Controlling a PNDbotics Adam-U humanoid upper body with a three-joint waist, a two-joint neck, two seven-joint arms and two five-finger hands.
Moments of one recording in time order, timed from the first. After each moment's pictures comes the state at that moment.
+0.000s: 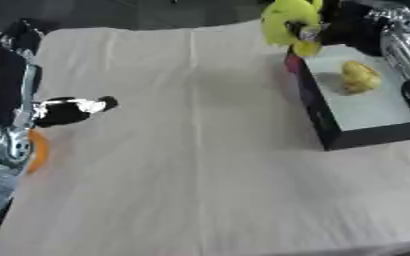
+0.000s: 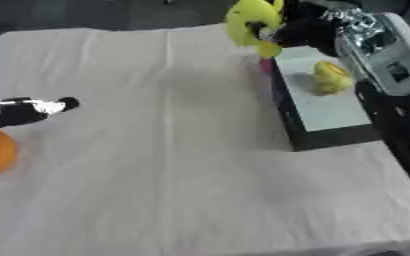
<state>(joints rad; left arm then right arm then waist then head) -0.61 0.46 -0.28 -1.62 -0.81 0.22 0.35 -0.84 -0.70 0.17 -1.40 -0.27 0.48 0.18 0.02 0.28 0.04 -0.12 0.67</state>
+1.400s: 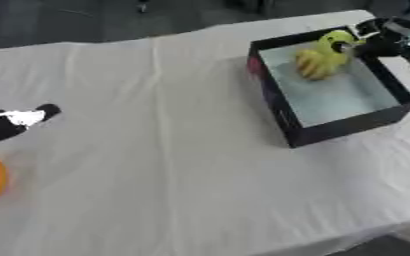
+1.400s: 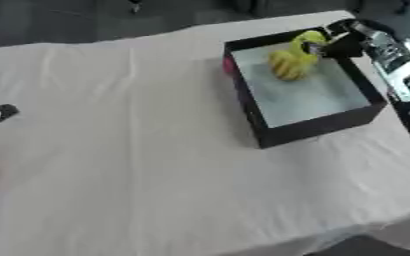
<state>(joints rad) -0.59 0.50 -0.24 -1.66 -0.75 0.24 0.36 -0.77 -0.84 0.05 -1.05 0.23 0.23 0.16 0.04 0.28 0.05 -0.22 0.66</state>
